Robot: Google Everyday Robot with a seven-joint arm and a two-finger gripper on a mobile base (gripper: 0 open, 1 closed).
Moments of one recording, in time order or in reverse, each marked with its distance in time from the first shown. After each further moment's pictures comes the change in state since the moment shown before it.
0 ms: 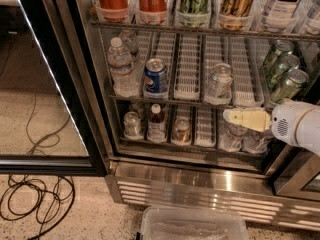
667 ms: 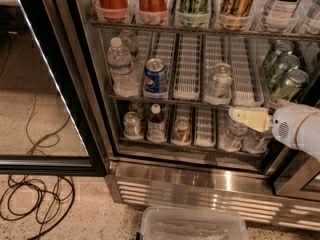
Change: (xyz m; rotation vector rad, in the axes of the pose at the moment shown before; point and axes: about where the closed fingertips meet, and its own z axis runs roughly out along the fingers) arm 0.002 -0.004 -0.002 0.026 -0.034 0.006
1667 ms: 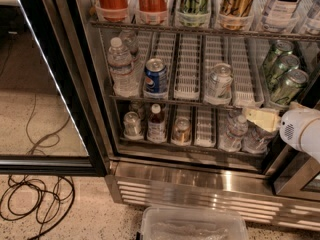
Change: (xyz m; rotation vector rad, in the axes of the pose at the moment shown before) arm 0.012 -0.046 0.003 0.139 -0.029 0.015
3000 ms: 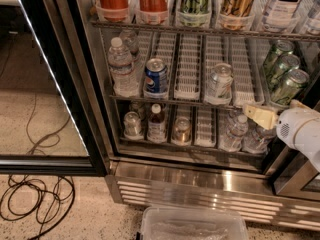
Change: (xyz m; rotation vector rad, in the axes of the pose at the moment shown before) arm -0.002 -0.009 0.012 0.046 -0.061 0.000
